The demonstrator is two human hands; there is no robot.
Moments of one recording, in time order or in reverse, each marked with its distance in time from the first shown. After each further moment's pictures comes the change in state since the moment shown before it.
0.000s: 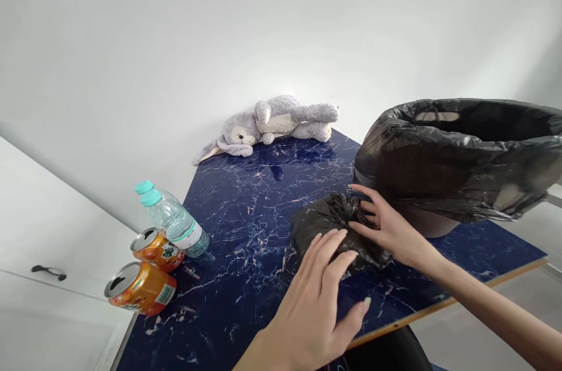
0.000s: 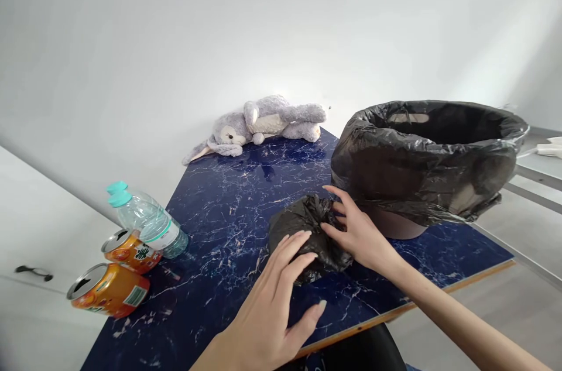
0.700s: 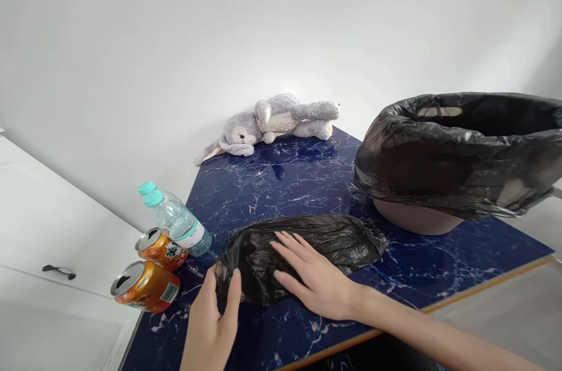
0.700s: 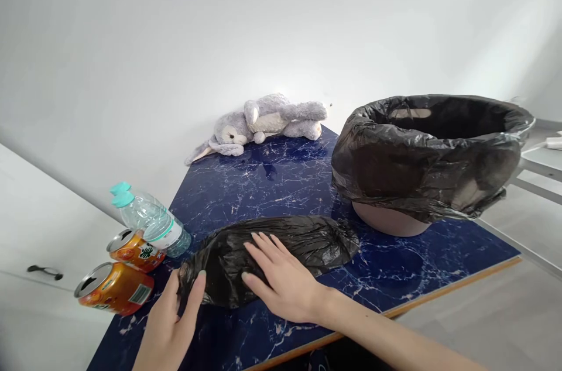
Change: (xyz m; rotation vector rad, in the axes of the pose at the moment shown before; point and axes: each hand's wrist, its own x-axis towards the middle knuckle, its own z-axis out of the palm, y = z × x) left_hand -0.101 -0.046 -0.053 0.046 0.412 -0.840; right_hand -0.026 -0.053 0.118 -0.219 -0.492 -0.309
